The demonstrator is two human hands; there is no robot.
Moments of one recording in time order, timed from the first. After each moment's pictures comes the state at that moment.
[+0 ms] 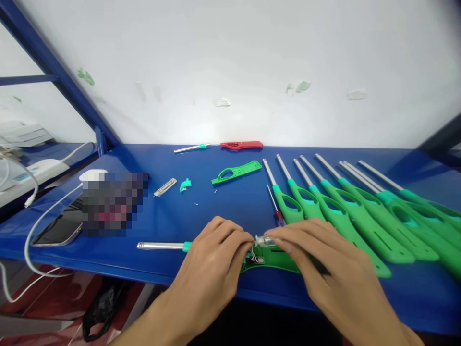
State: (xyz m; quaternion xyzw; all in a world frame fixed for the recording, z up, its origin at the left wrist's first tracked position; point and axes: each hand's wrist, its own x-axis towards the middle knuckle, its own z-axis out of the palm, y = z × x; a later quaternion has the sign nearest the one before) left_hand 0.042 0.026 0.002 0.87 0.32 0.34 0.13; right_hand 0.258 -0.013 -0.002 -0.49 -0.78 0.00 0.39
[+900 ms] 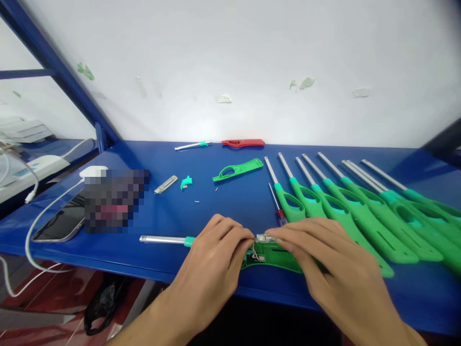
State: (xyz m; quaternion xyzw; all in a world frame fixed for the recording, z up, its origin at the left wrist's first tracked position) left_hand 0.041 0.025 0.002 0.87 0.33 0.35 0.14; right_hand 0.260 -0.014 -0.003 -0.48 -0.79 -0.03 0.38
